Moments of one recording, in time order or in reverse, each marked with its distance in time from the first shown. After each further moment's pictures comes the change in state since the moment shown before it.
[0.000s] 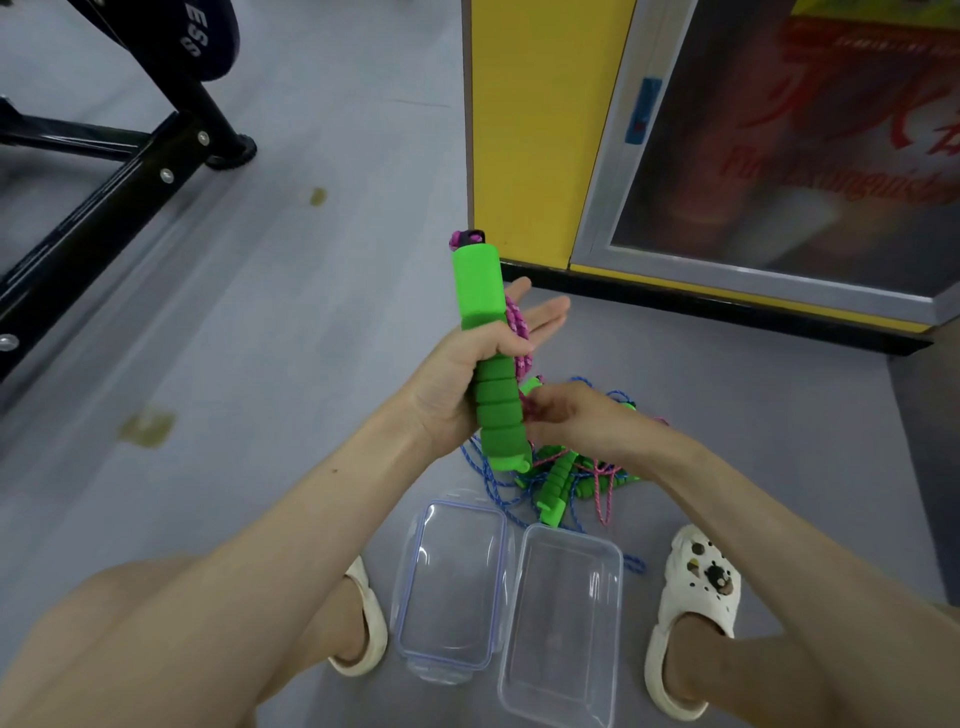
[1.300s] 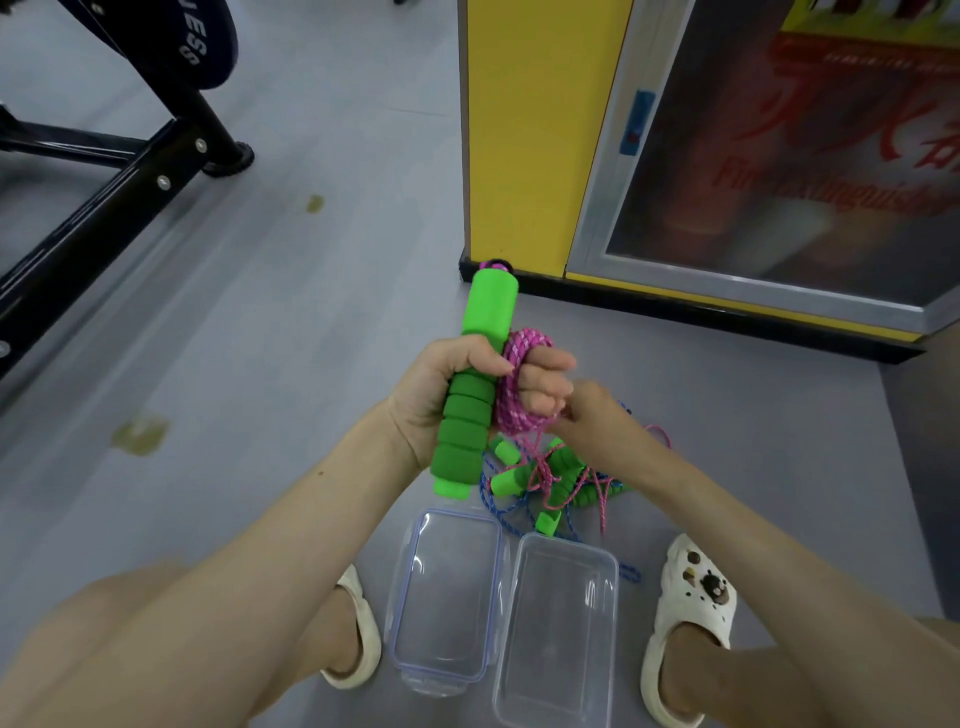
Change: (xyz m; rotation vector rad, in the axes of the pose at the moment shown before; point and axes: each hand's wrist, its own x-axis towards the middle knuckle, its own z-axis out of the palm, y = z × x) left_hand 0.000 0.002 -0.018 -0.142 -0.326 -0.278; right_hand -0.005 0.001 -0.004 -0.194 0.294 -0.258
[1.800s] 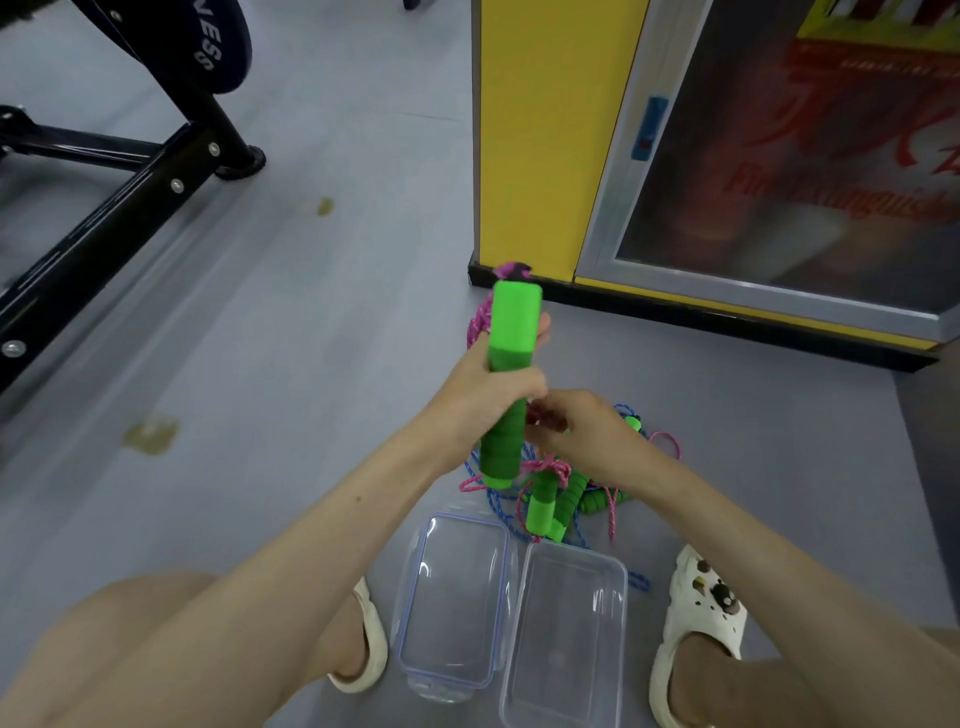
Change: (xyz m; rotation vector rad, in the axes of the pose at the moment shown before) left_hand 0.011 -0.010 0.009 0.644 0.578 0.191; right_hand 0.007 -0.005 0.010 -0.078 -0.086 0.111
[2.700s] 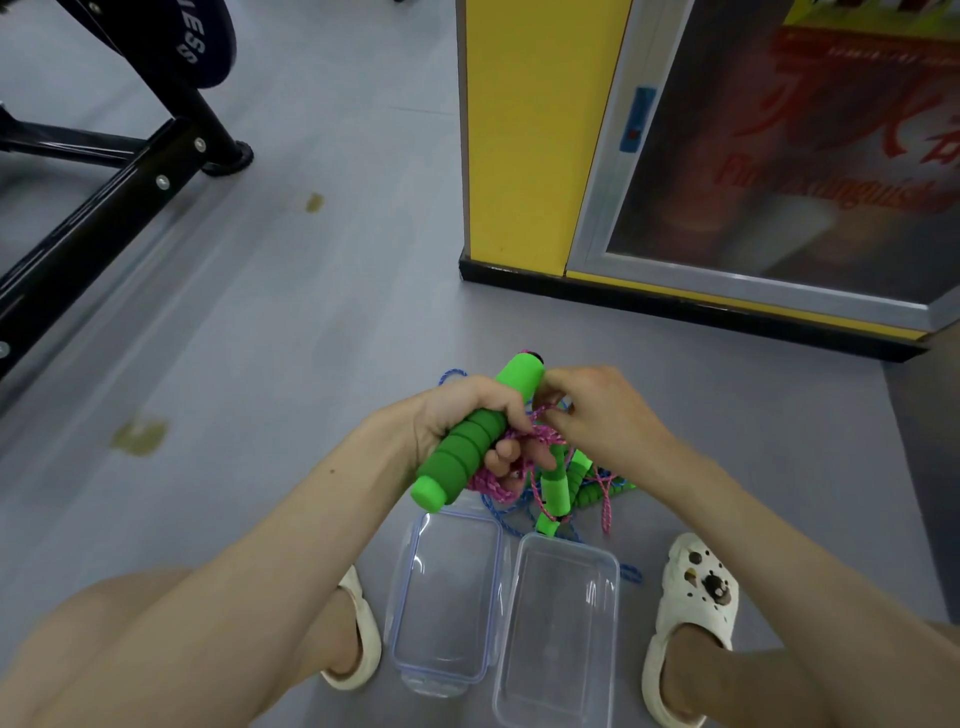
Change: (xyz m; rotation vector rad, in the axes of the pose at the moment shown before) left_hand 0.009 -0.005 -0.016 -0.121 -0.478 -0.739; right_hand -0.002 0.002 -0.019 -0.329 0.137 -0.091
